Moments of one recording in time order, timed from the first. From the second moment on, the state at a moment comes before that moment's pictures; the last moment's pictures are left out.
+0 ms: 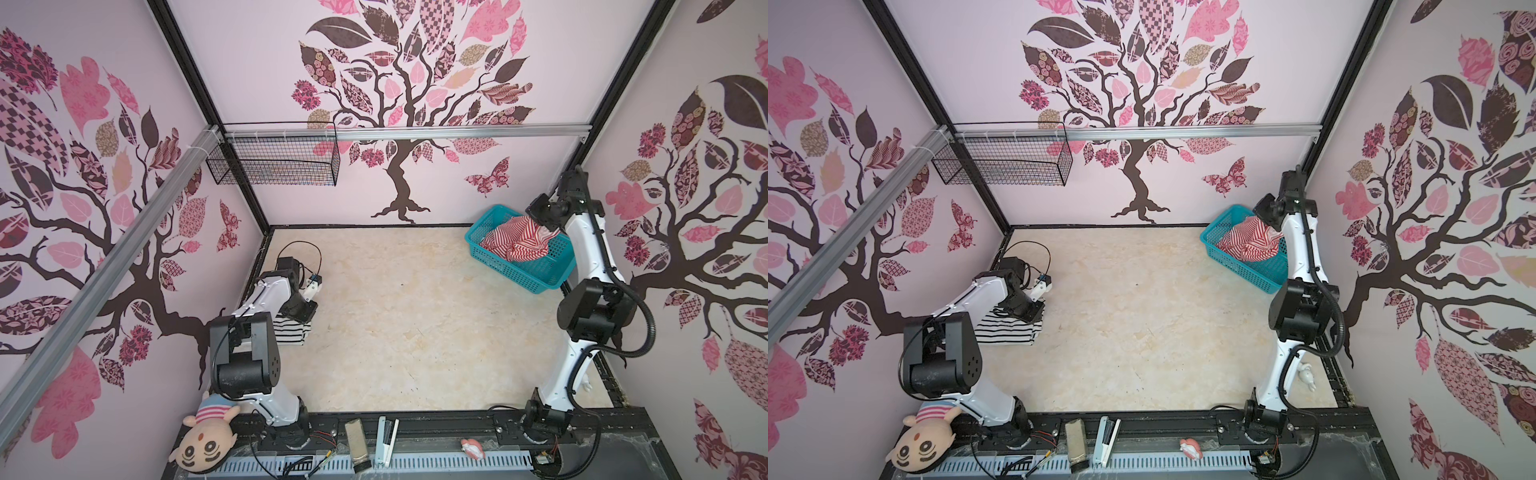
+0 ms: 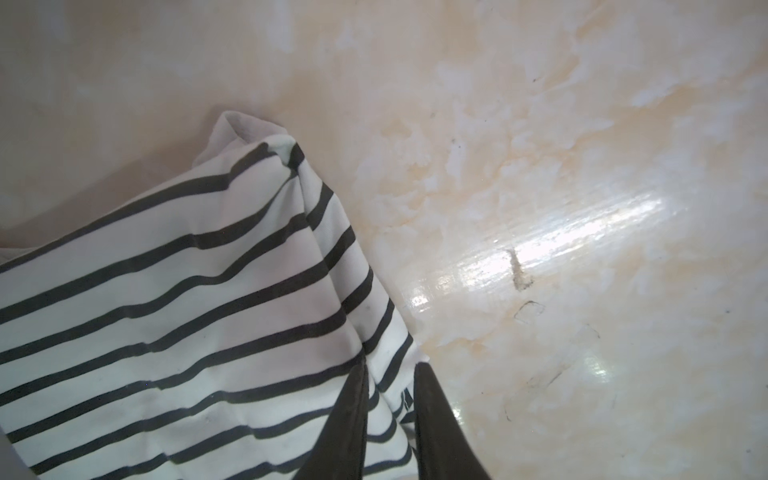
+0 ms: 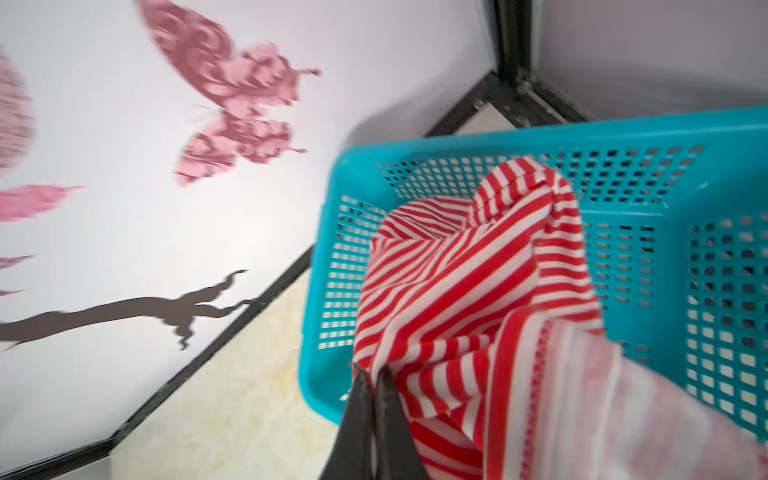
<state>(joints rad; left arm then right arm) 0.11 1.63 1.09 -0.88 0.06 0.53 -0.21 2.01 2.14 -0.80 -0.18 0.61</state>
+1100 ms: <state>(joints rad) 0.11 1.56 1.09 -0.89 0.20 0.44 0.58 1.65 1.96 -0.58 -0.30 0.79</state>
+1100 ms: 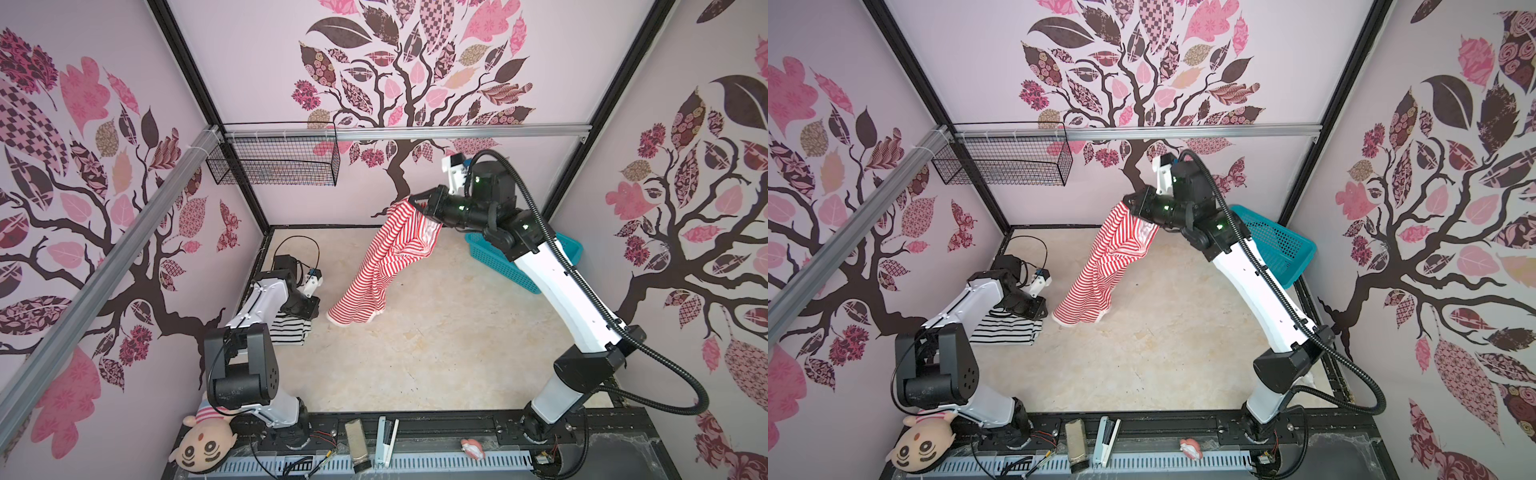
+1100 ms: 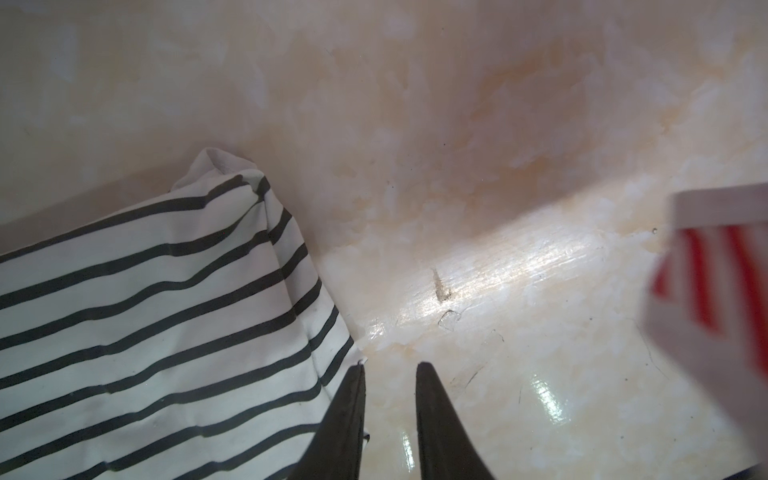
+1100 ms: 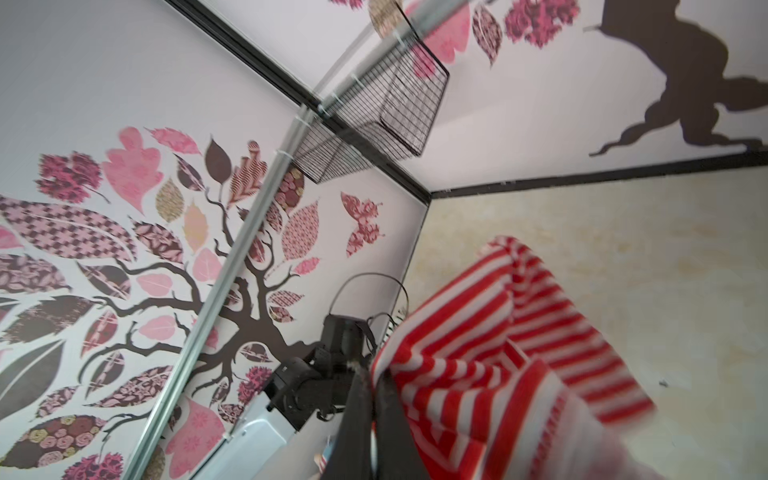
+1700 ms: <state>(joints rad) -0.16 1.51 1.05 -0.88 0.26 0.40 0.54 1.39 1.01 -0.41 -0.19 0.81</state>
